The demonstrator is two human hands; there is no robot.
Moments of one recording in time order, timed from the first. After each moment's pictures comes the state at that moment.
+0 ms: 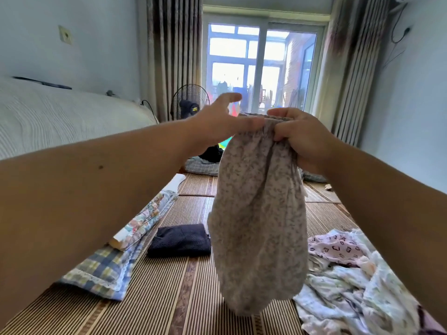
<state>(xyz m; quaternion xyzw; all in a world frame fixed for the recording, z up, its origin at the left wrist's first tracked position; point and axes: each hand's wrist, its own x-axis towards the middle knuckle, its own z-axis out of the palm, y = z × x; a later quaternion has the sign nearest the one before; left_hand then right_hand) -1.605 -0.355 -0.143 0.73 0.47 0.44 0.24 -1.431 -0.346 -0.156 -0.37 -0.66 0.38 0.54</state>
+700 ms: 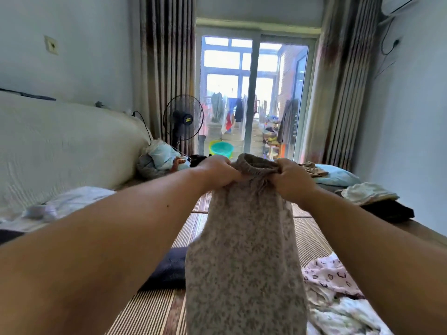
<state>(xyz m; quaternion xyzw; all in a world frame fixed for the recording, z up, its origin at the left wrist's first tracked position) -1.581 -0.238 -0.196 0.69 0.59 0.36 0.22 -1.399 -0.226 -0.213 -0.57 -0.72 0.06 0.39</state>
